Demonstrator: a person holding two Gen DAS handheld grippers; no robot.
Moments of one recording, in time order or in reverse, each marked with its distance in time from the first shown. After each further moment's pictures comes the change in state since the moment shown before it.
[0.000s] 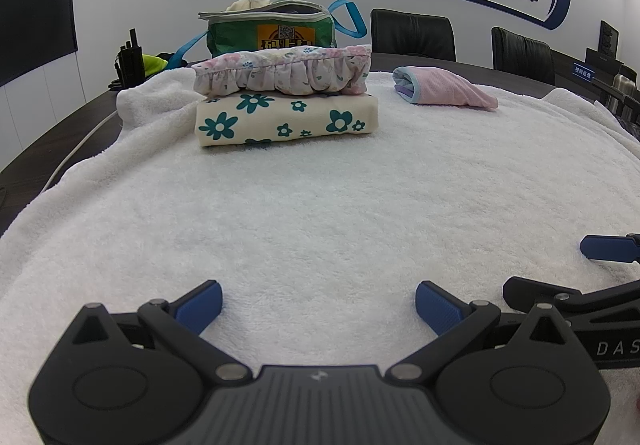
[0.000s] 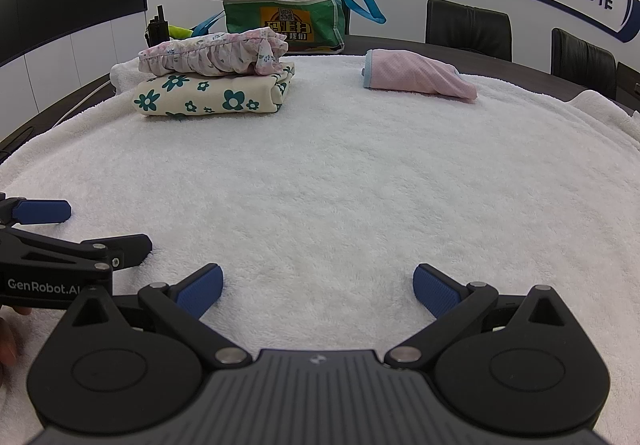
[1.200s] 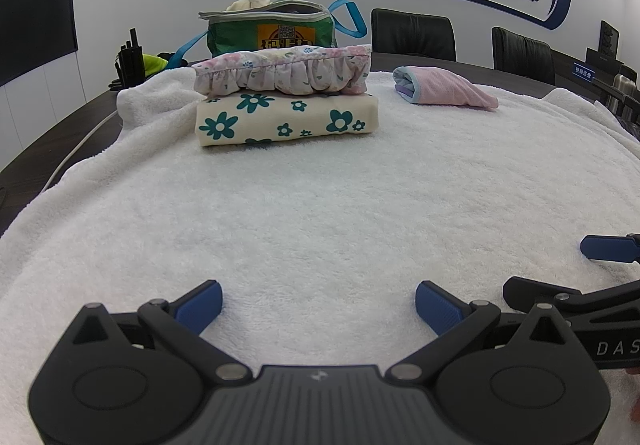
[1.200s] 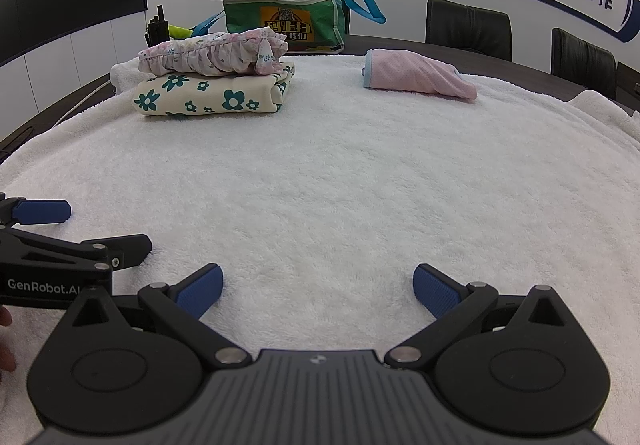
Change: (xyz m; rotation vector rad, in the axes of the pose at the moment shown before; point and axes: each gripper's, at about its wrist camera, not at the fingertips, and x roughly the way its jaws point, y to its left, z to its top) left arm 0.016 -0.006 0.007 -0.001 0.000 -0.001; right arm 0.000 0.000 0.000 -0.001 0.001 0.000
